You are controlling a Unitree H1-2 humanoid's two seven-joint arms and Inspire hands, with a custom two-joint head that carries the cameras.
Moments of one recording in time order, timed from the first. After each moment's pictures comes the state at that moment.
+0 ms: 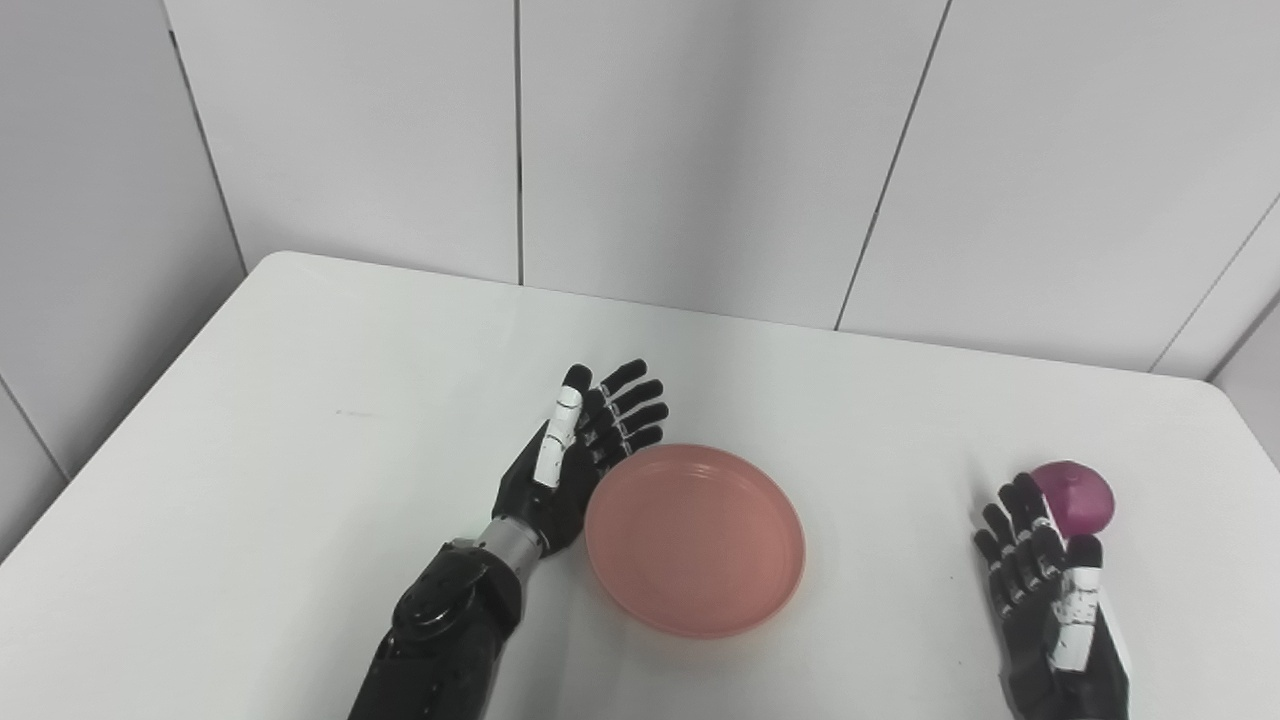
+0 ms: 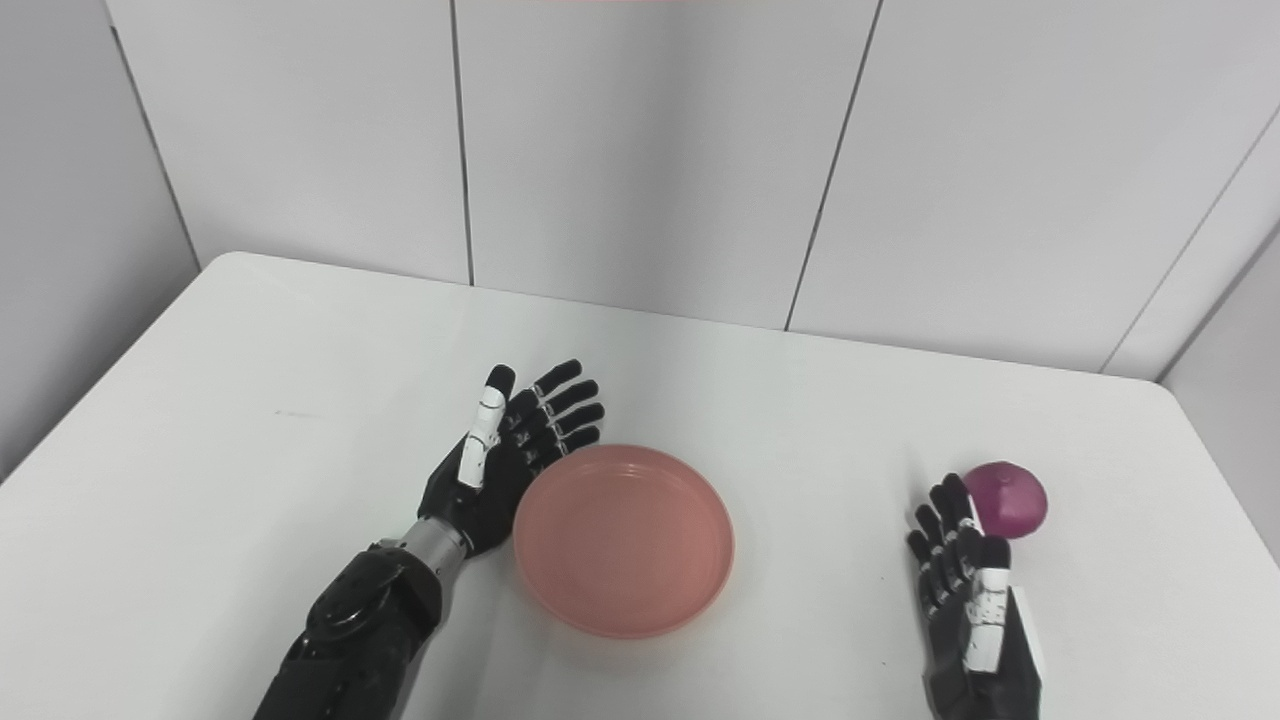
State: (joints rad) left arm -0.28 -0.05 0.02 0.29 -0.37 0.13 -0.28; right arm 0.00 -0.10 -0.16 -0.01 0.27 0.01 0.16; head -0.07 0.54
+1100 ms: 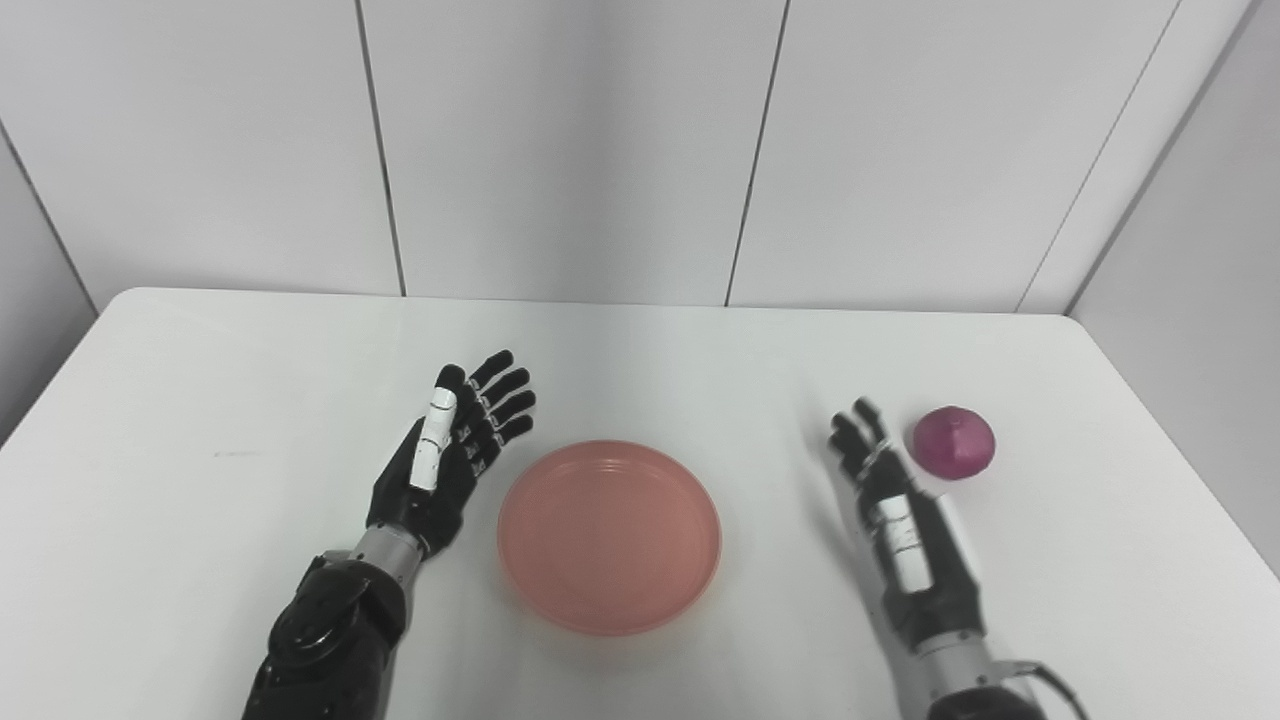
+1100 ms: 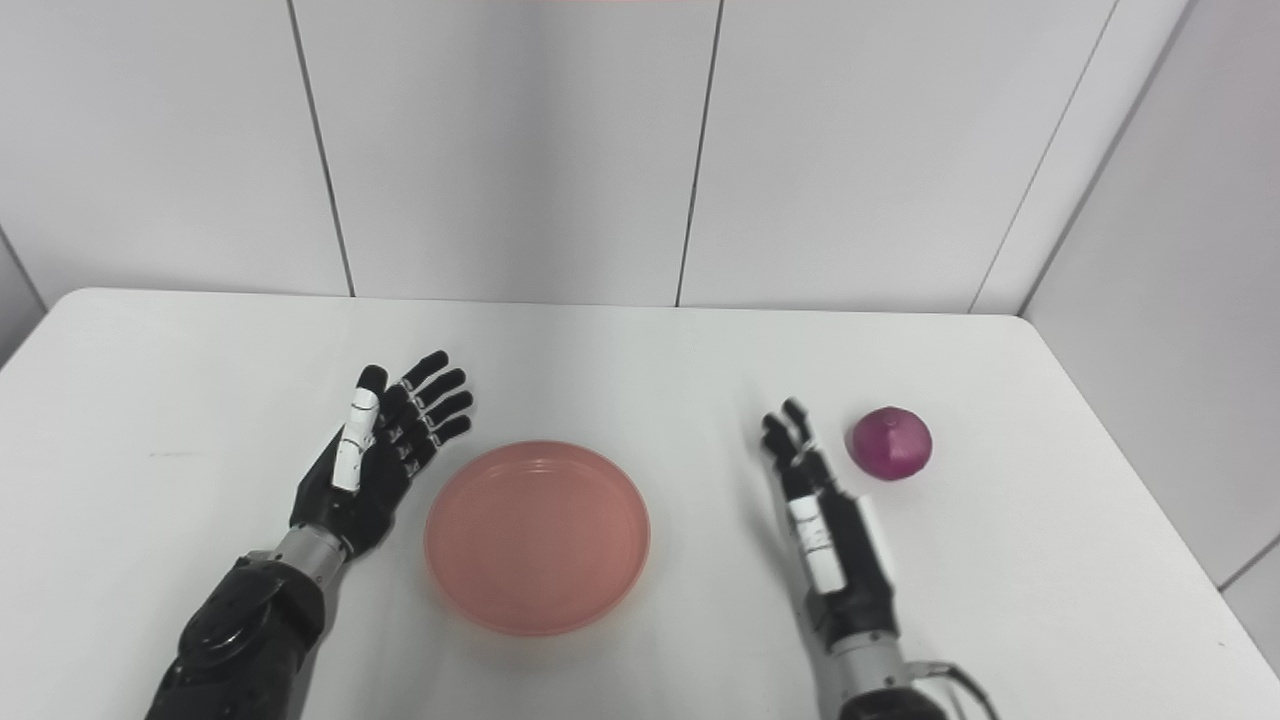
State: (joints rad) left arm -0.33 0.02 0.04 0.32 -0.27 0.09 -0.24; right arm -0.05 -0.15 -0.11 -0.20 0.09 0.02 0.10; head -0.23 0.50
